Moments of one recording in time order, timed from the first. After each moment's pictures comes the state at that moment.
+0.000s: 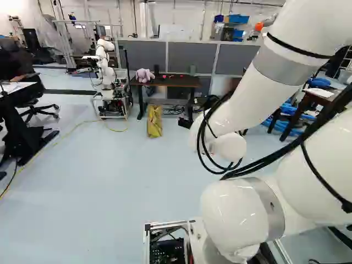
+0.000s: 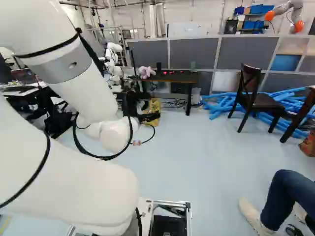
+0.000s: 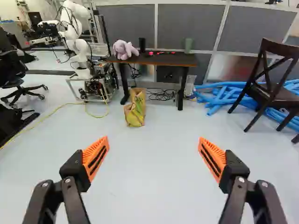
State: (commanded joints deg) arm 0.0 16.0 -5.0 0.0 50.0 0.0
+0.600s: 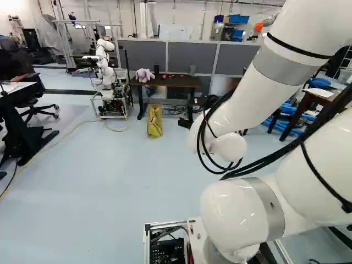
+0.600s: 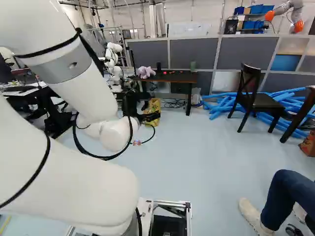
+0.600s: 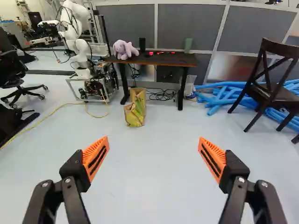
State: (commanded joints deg) arm 0.0 16.0 -5.0 0.0 50.0 0.0
